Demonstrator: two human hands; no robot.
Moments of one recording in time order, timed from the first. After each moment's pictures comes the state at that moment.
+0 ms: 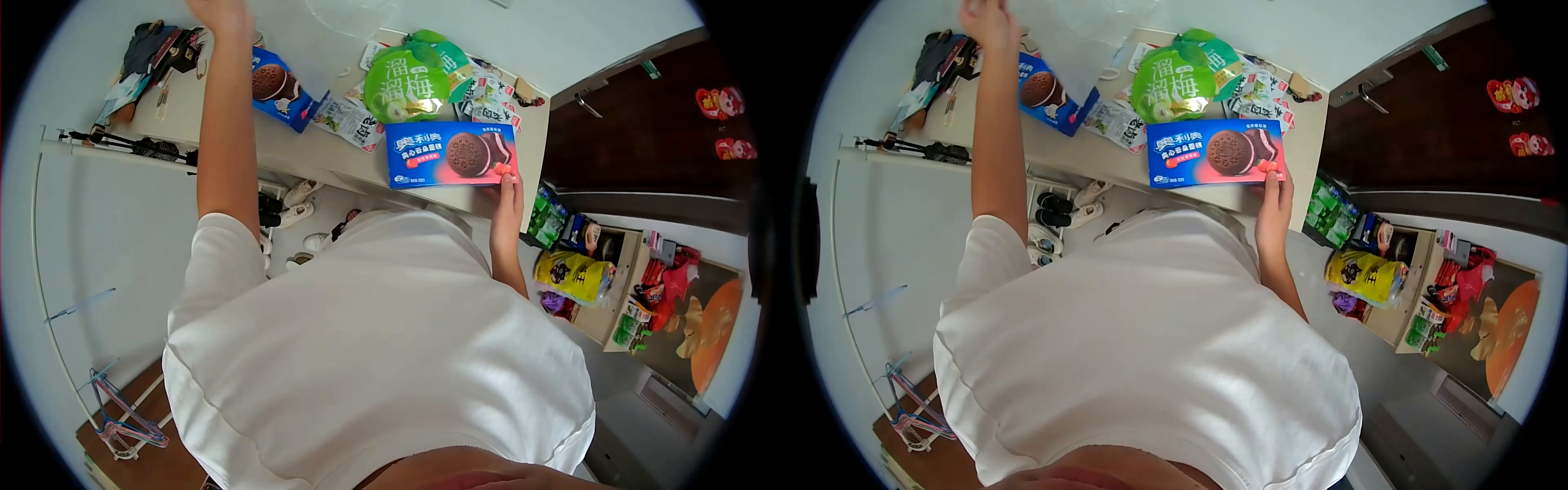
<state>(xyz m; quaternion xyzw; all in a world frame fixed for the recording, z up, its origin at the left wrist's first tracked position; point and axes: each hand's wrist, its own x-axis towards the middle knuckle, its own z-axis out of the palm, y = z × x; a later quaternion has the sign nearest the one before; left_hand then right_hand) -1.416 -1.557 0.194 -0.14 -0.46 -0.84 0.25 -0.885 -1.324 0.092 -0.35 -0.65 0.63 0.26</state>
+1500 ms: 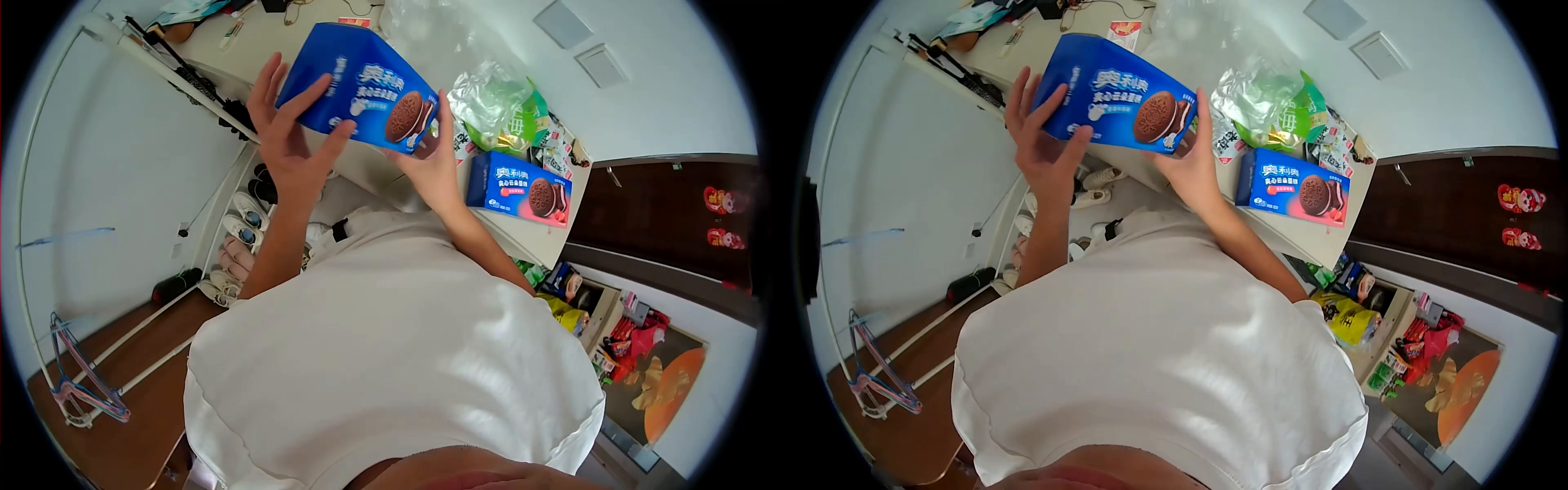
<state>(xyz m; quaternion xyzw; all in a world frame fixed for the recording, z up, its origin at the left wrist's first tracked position) -1.135 -1.737 0.168 -0.23 -0.66 -0.66 0.28 -1.081 -1.537 0.115 0.00 -0.66 0.74 0.10</state>
